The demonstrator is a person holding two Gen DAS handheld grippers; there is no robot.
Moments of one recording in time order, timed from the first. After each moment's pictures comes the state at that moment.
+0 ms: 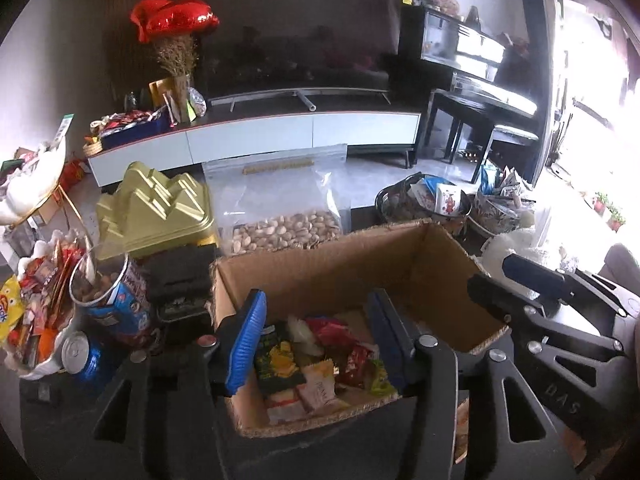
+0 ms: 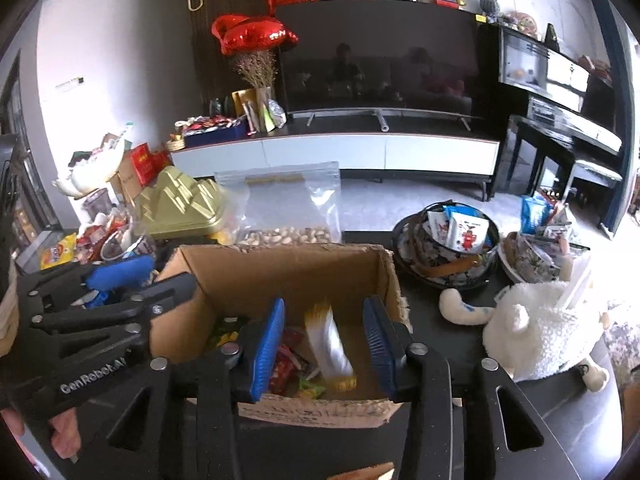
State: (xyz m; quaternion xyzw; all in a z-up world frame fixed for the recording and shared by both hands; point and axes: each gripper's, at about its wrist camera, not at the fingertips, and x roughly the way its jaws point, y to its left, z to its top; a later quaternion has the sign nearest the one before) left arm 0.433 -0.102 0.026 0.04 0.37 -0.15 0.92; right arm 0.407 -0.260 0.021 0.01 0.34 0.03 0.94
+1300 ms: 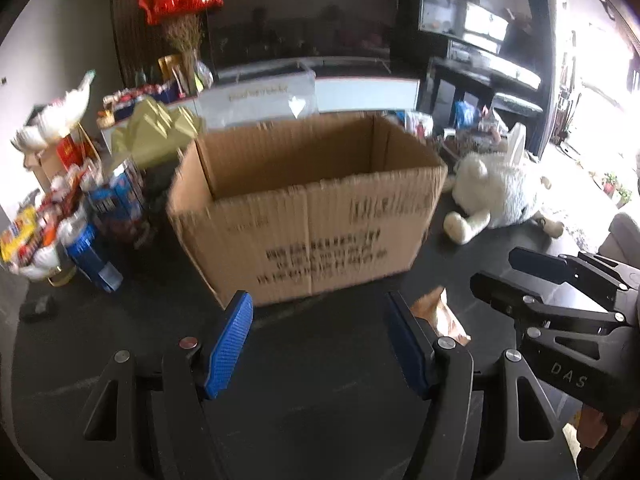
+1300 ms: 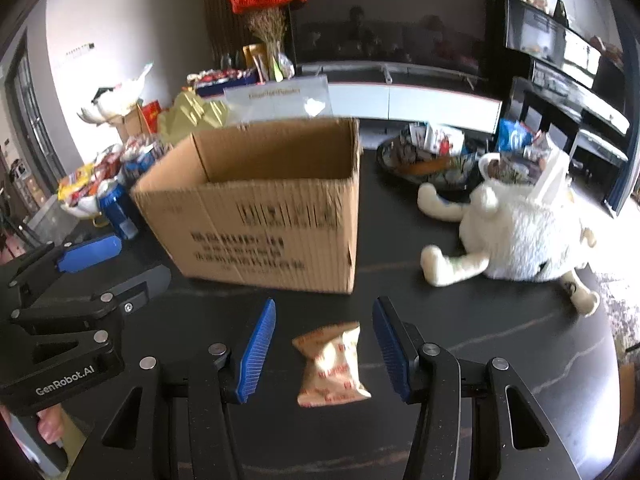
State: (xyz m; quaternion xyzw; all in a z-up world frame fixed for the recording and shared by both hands) left arm 0.312 -0.141 -0.030 0.05 0.41 -0.12 0.90; right arm 0.301 -0.299 -0.034 0.00 0.42 0.06 0.91
